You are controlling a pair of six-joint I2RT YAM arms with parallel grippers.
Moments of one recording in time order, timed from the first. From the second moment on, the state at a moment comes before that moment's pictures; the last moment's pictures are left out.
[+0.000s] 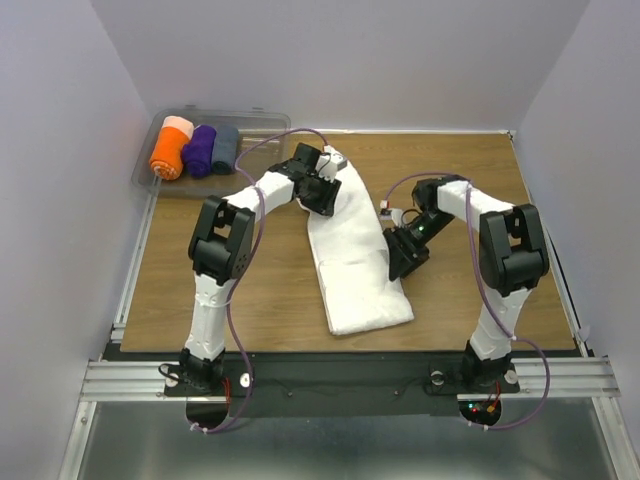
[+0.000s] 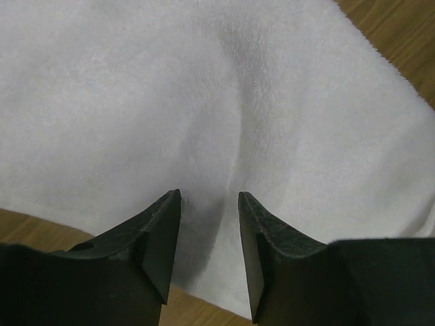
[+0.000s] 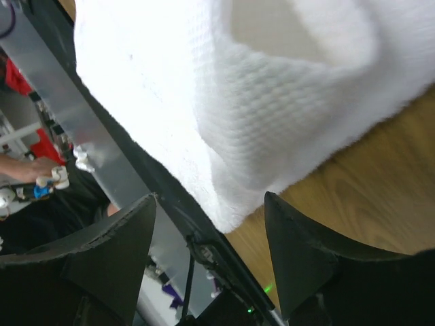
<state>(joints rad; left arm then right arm) -0.46 2.15 1.68 -0.43 0.33 0.07 0.25 1.93 1.33 -1.23 -0.76 -0.47</state>
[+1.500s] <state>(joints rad) -0.36 1.58 1.36 -0.23 0.38 0.04 0.25 2.33 2.02 -0.76 -0.69 -0.05</state>
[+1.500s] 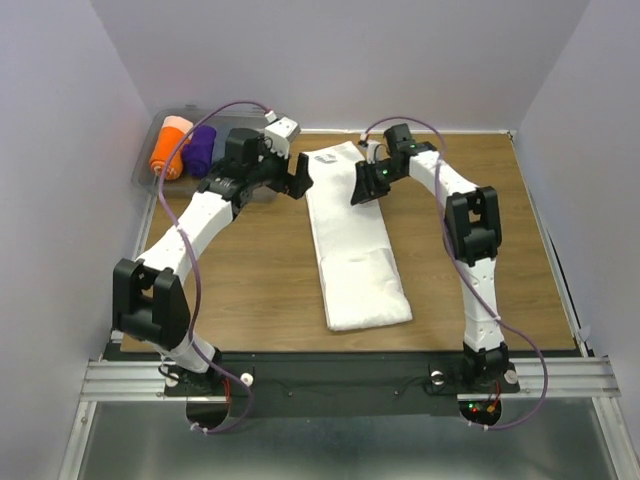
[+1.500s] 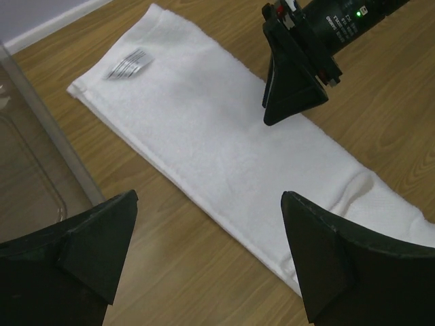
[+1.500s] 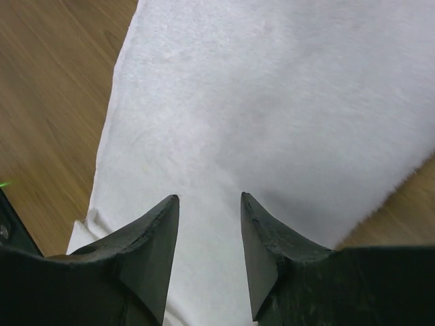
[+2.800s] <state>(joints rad) -0.66 0.97 0.76 -0.37 0.39 0.71 0.21 1.70 1.32 -0.68 -1.14 0.10</state>
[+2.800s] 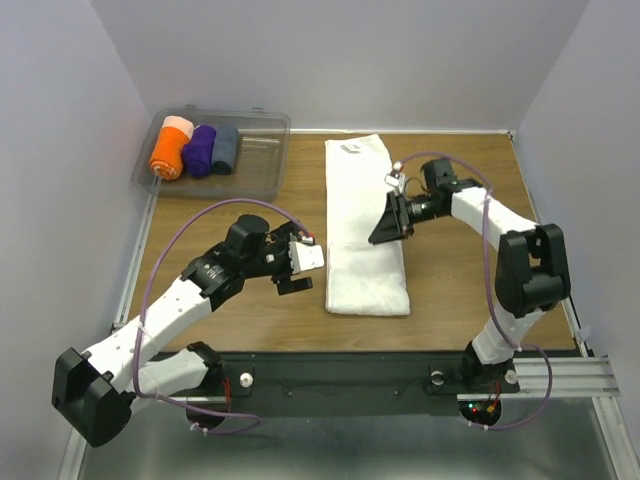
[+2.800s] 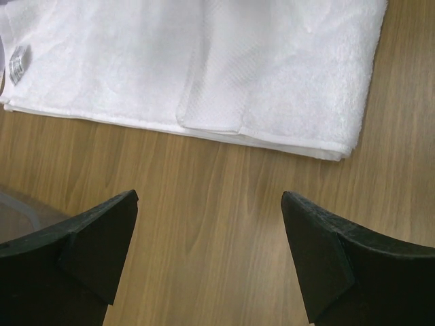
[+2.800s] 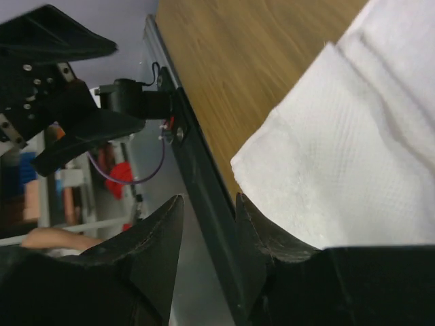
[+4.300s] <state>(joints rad) -1.31 1.63 0.79 -0.04 -0.25 0.68 0.21 1.92 1.17 -0.63 -1.02 0.01</state>
